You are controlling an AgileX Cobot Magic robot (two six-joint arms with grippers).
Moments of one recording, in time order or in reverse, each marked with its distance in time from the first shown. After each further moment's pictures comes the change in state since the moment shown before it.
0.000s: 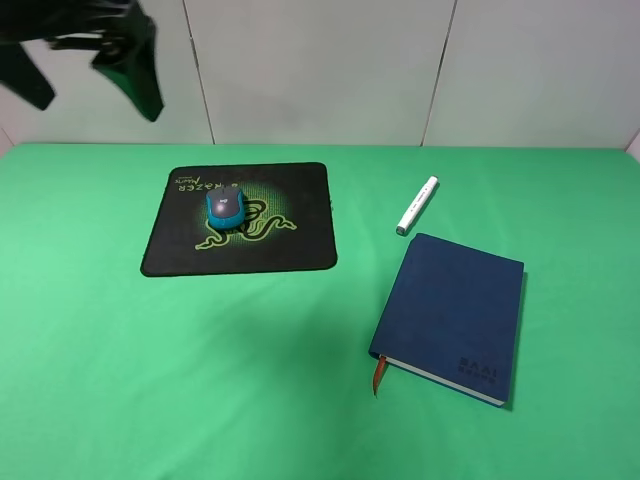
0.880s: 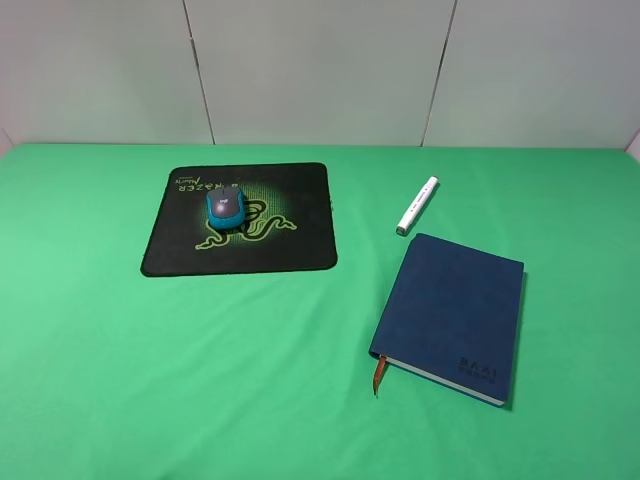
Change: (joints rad) left arm 0.000 -0.873 0.495 -0.043 0.004 0.050; right arm 0.000 0.000 0.000 0.000 0.000 0.000
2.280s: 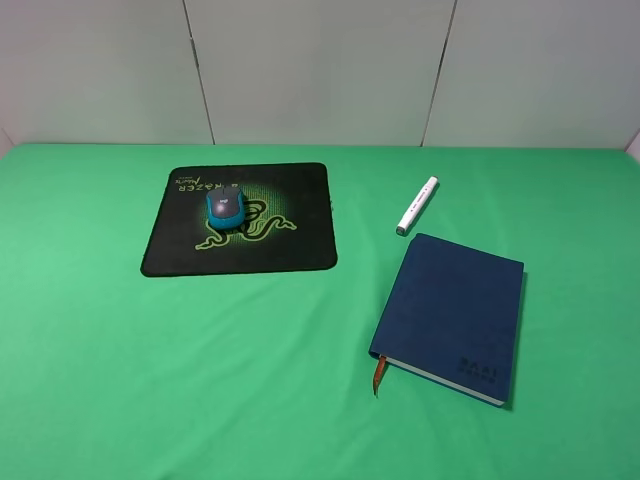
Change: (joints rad) left arm 0.392 -0.602 0.437 -0.086 -0.114 0.246; right arm 0.000 0.000 0.000 0.000 0.001 0.000
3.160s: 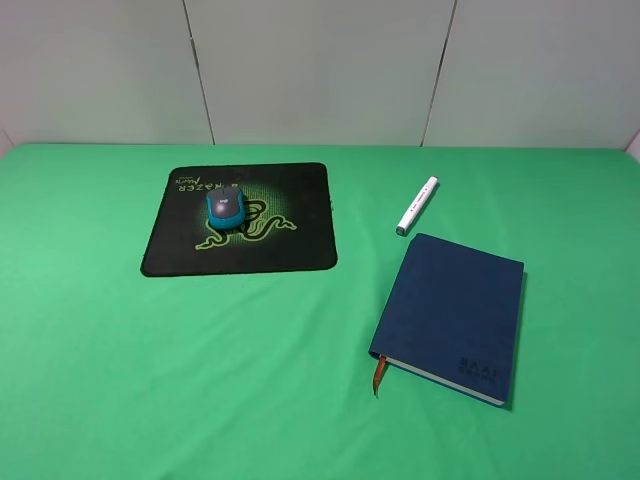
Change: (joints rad) left arm 0.000 0.000 0.000 0.000 0.001 0.001; right arm 0.000 0.000 0.000 0.000 -0.001 0.000
